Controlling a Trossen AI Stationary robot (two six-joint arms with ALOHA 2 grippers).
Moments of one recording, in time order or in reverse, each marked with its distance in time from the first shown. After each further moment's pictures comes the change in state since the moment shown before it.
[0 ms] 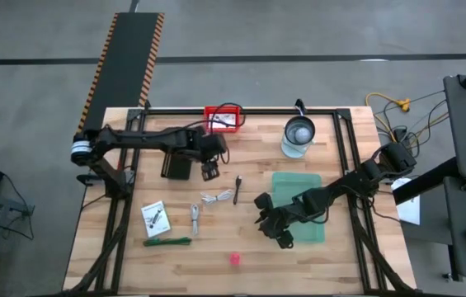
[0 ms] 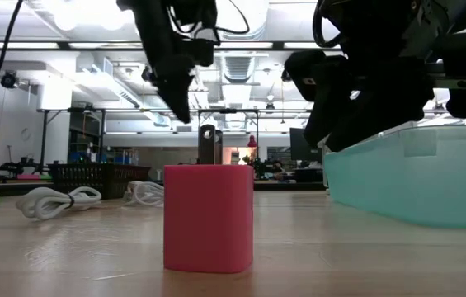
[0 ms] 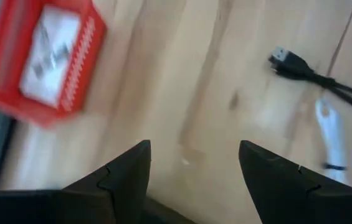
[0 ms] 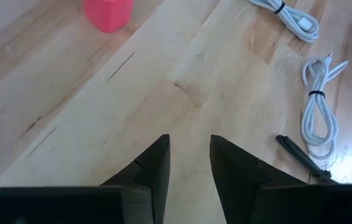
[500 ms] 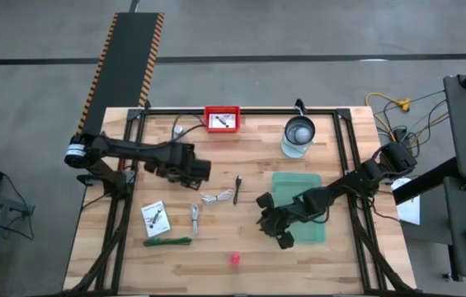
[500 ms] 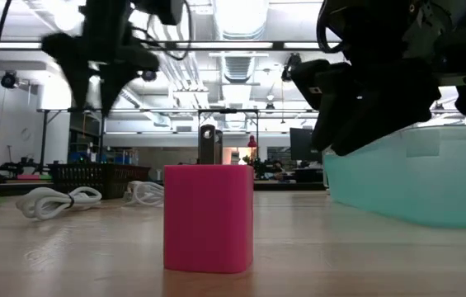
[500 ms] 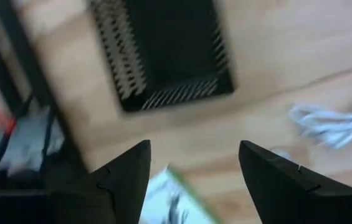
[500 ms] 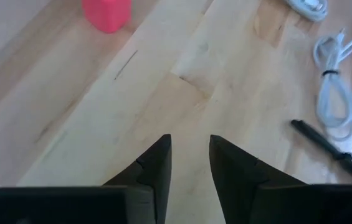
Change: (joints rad) left arm -0.182 -0.035 -0.005 -0.559 0.102 -1.131; right arm 0.000 -0.003 -0.020 0.001 -0.028 0.111
